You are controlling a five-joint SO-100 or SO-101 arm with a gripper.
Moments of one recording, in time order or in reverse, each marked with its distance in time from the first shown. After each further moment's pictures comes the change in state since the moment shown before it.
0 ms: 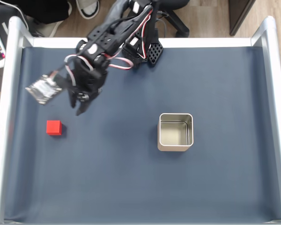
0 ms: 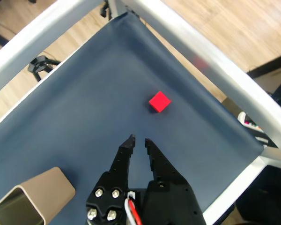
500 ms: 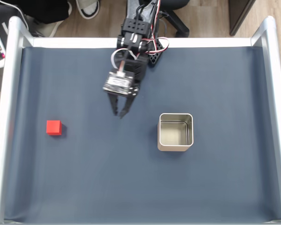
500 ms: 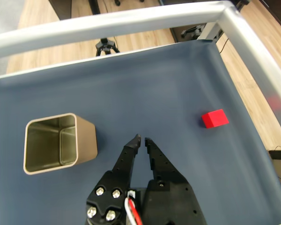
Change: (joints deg) arm -24.2 32.3 29.1 -8.5 -7.8
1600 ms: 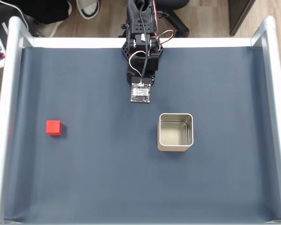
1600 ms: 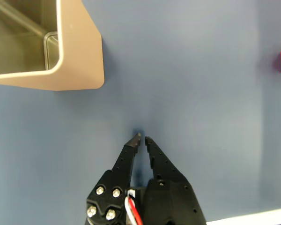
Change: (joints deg) arm -17.1 40.3 39.7 17.2 4.7
